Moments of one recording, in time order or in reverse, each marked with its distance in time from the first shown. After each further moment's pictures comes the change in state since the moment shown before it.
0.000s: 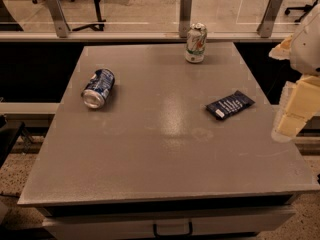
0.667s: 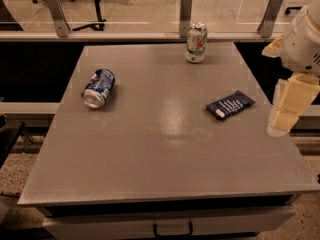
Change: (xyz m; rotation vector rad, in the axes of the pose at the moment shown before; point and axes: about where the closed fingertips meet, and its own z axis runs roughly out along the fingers) arm 0.000 -0.015 0.012 0.005 0.025 -0.044
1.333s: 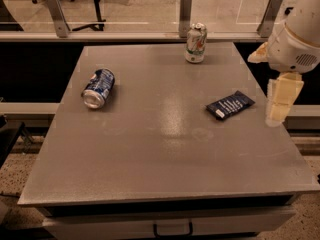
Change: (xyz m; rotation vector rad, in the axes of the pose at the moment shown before) arm 0.015 -0.045 0.058 -0.101 -0.021 -0.138
